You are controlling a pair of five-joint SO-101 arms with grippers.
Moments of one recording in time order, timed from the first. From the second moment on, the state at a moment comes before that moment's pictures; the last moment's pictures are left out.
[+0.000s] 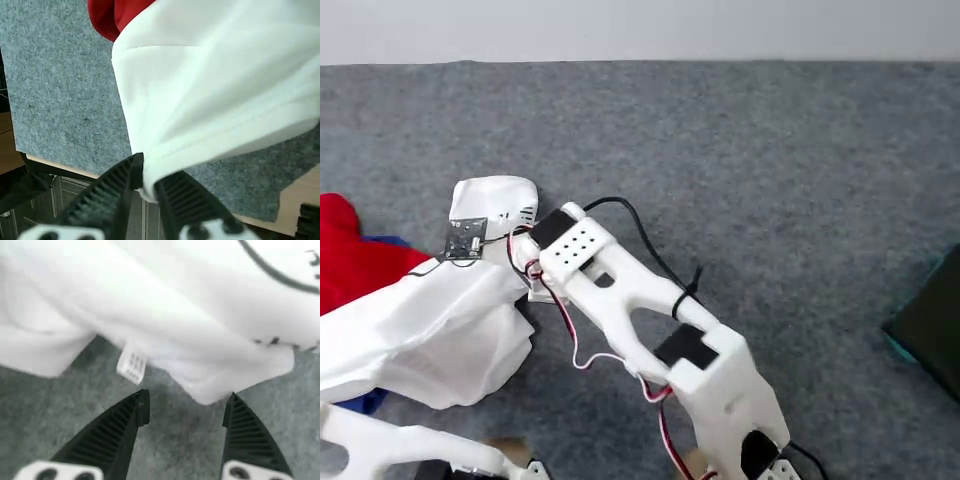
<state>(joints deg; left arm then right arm) -77.9 -41.5 33.9 85.2 -68.1 -48.8 34.3 -21.3 70.3 39.6</state>
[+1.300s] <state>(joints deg) -66.5 -41.5 17.6 94.6 -55.3 -38.8 47.2 -81.8 100.5 39.3</state>
